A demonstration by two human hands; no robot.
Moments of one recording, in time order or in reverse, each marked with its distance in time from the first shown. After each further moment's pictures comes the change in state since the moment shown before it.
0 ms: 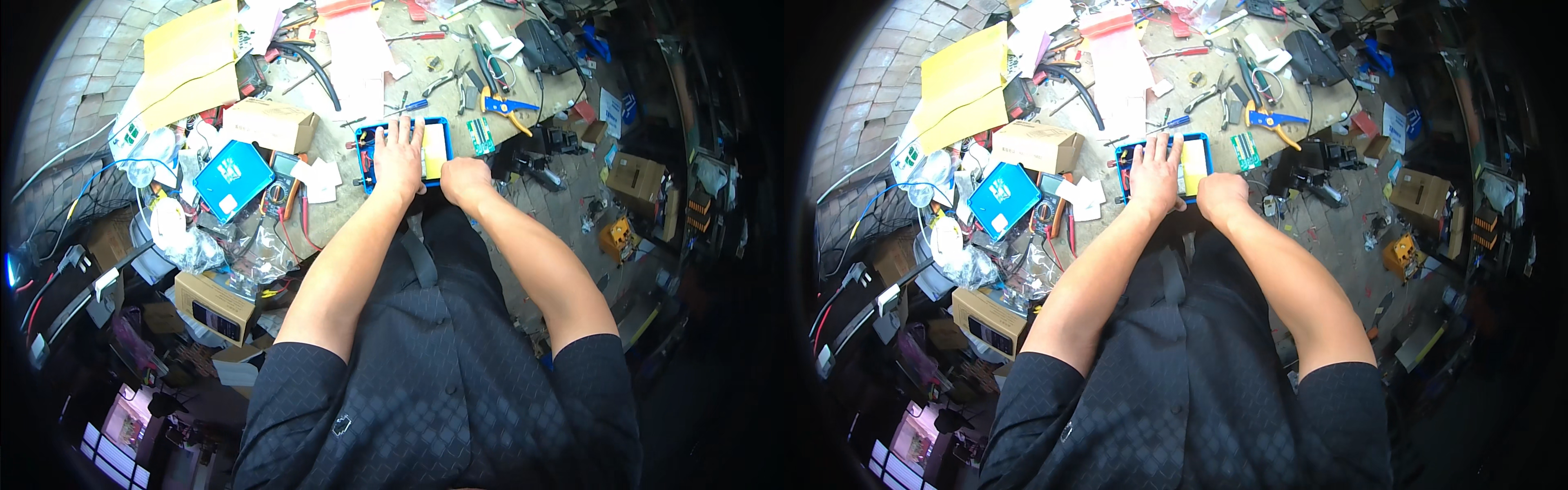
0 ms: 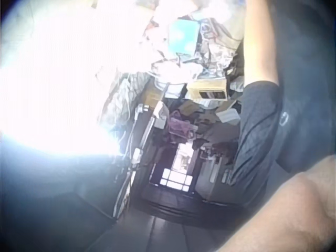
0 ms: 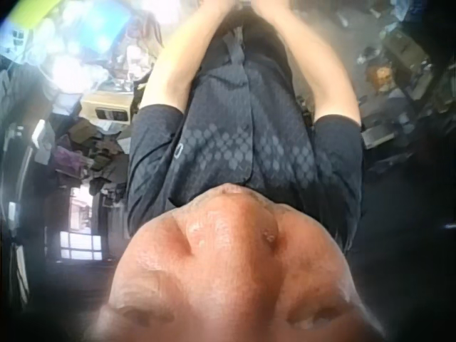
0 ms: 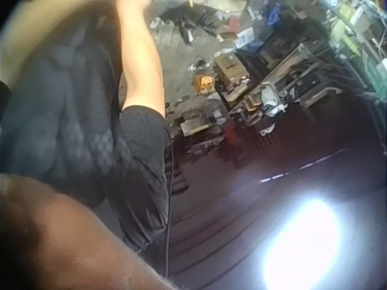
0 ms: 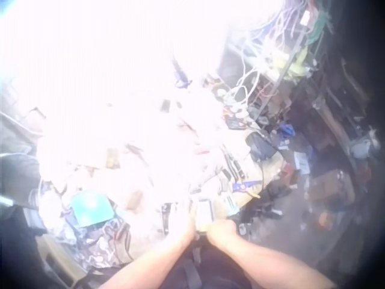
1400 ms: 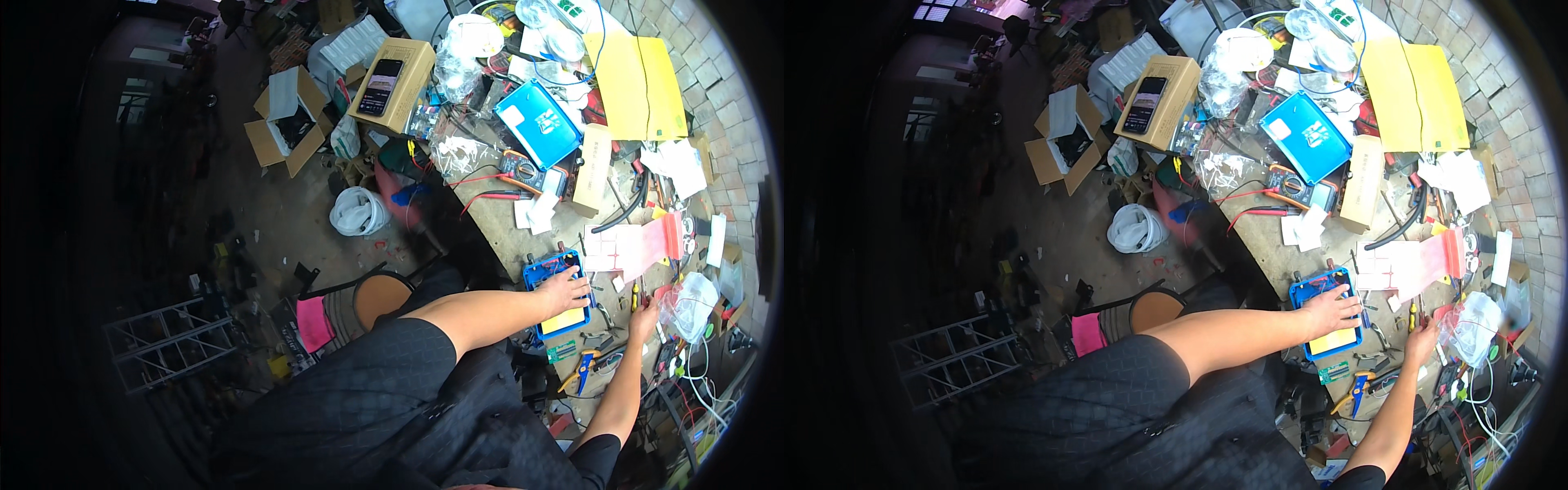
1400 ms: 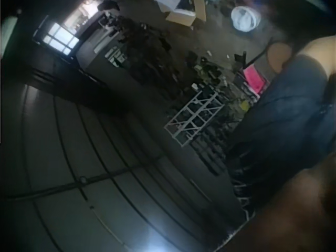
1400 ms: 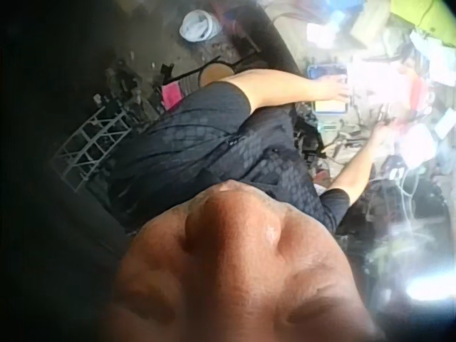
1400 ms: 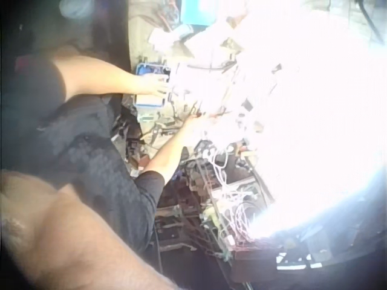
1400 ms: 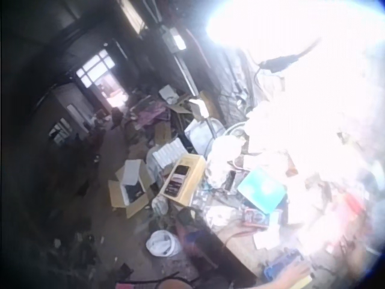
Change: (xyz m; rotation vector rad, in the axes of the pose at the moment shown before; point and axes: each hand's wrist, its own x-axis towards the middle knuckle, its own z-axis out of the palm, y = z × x) left_hand 0.036 0.025 0.071 -0.152 0.171 -0.320; right_hand 0.302 0.089 -0.160 -0.127 0.742 -0.600
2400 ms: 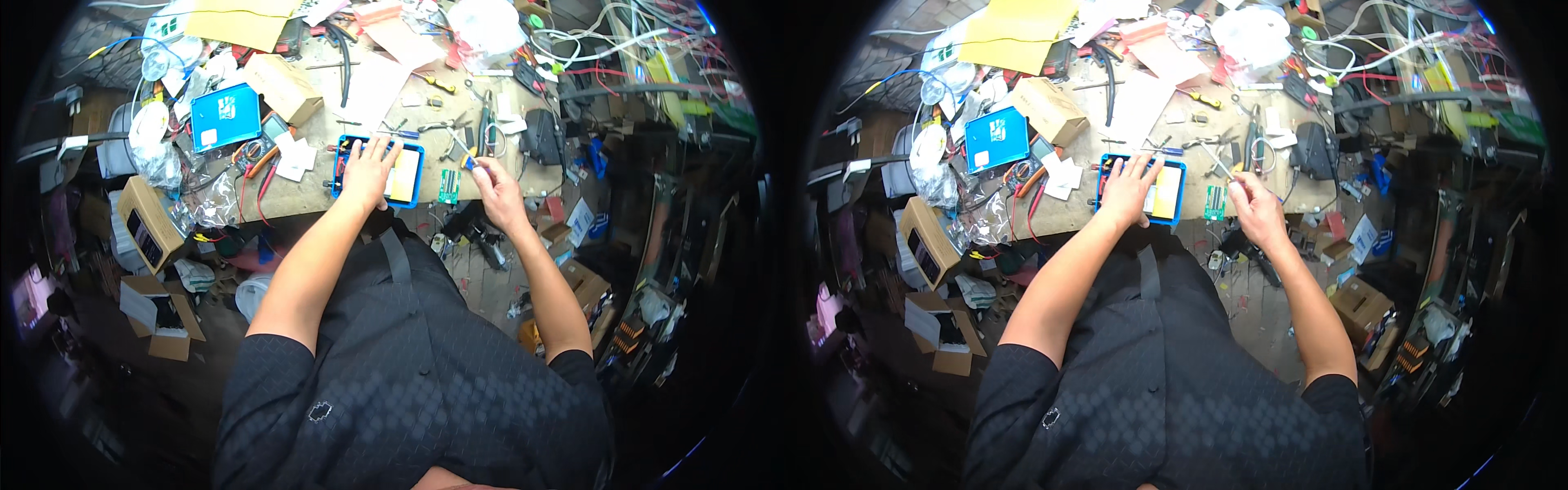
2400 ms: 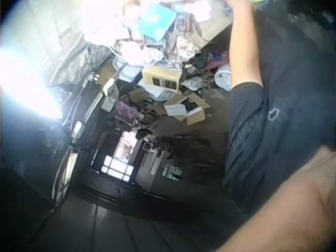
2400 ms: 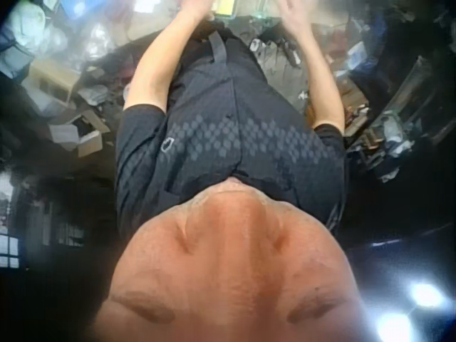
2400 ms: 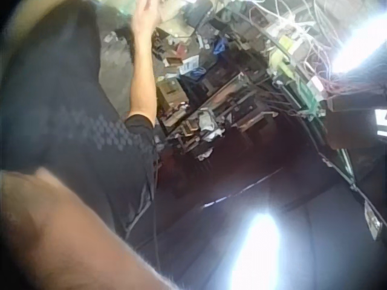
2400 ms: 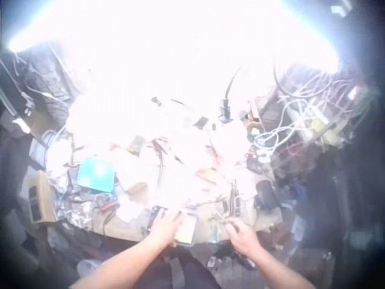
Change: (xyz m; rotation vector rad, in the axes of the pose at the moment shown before) left_hand -0.030 -0.016 -0.072 -0.009 -0.099 0.114; right_hand -0.275 -0.102 -0.113 0.867 0.074 0.326
